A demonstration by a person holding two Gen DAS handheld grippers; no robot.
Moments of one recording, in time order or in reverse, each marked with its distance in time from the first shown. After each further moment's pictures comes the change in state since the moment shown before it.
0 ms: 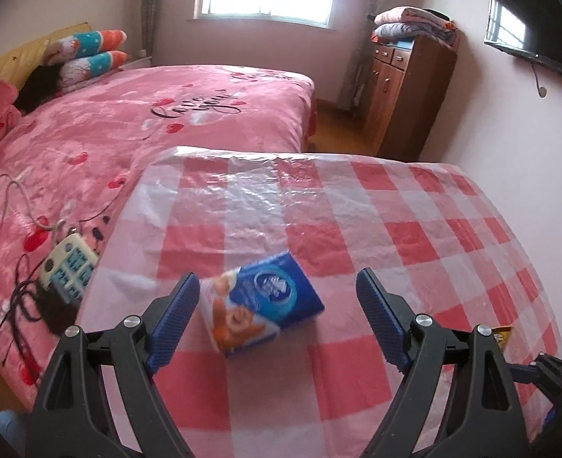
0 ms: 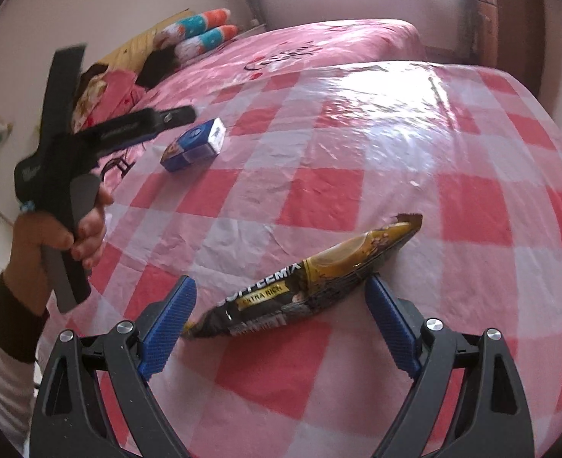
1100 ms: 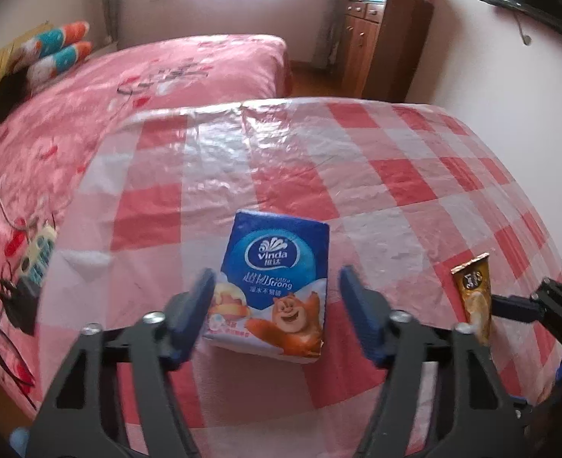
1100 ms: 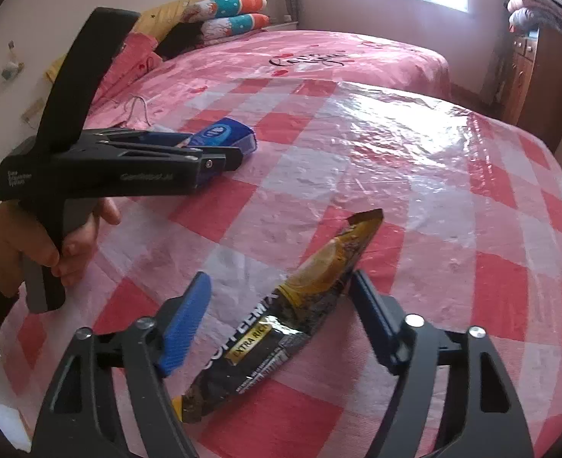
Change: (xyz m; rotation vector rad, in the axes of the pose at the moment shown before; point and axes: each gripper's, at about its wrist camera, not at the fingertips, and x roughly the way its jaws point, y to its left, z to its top) left arm 0.030 -0.020 -0.027 0.103 0.144 -0.011; right arm 0.036 0.019 0.022 -0.189 -0.004 -0.096
